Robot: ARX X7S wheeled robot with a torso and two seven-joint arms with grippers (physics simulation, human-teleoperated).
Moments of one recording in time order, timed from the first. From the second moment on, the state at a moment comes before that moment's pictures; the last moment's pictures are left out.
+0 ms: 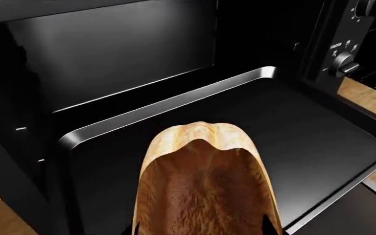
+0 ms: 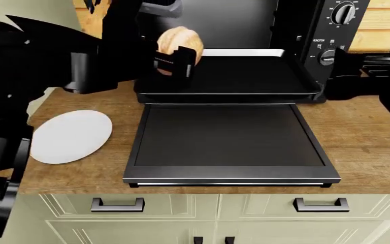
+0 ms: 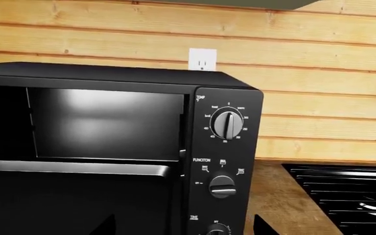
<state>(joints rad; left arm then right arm) -1.52 -0.33 0.59 -0.31 -1.21 -1.23 -0.26 0.98 0.54 0.28 -0.55 0.90 1.52 0.34</state>
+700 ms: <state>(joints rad) -1.64 -0.14 0.75 -0.72 -1.00 -1.01 0.01 0.93 0.58 0.28 -0.54 0.98 1.47 0.39</state>
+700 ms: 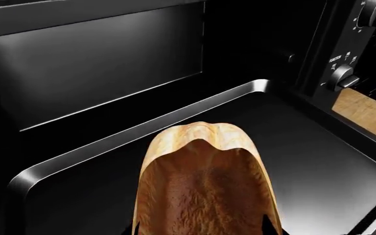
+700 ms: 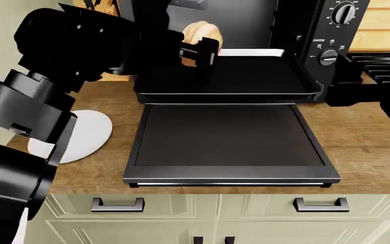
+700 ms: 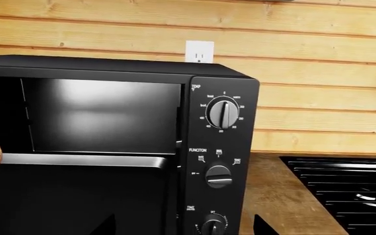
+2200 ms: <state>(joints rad) -1.65 -0.15 0.74 -0.67 -1.06 -1.00 -0.05 0.86 0.62 0.26 -0.52 1.04 1.38 0.43</state>
